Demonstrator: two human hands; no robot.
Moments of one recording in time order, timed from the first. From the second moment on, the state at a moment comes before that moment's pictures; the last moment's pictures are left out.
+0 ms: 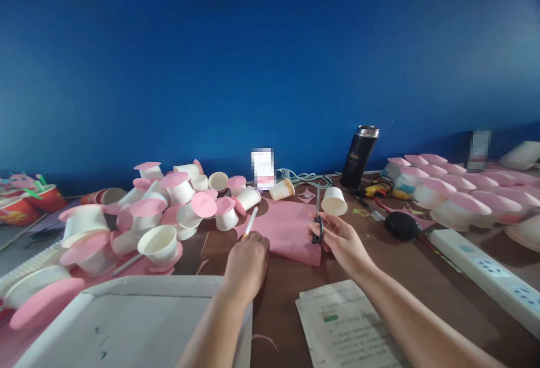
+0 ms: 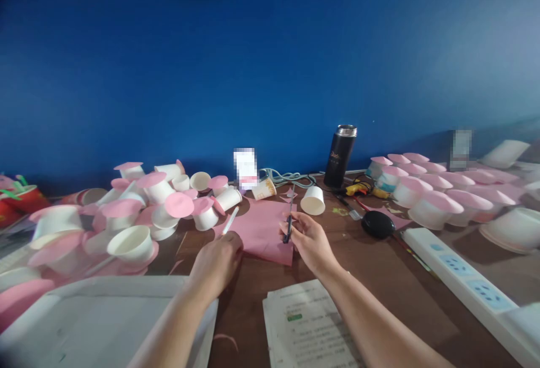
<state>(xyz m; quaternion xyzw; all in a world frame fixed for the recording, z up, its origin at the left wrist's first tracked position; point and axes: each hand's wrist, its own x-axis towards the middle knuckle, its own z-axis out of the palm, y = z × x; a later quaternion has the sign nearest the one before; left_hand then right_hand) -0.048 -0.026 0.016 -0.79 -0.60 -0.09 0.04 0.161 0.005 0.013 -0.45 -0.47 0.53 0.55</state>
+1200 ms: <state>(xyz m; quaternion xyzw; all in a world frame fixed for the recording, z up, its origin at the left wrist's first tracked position) -0.036 -0.036 0.026 -0.64 -0.59 -0.46 -0.19 0.184 0.017 0.017 -0.33 -0.26 0.64 0.65</state>
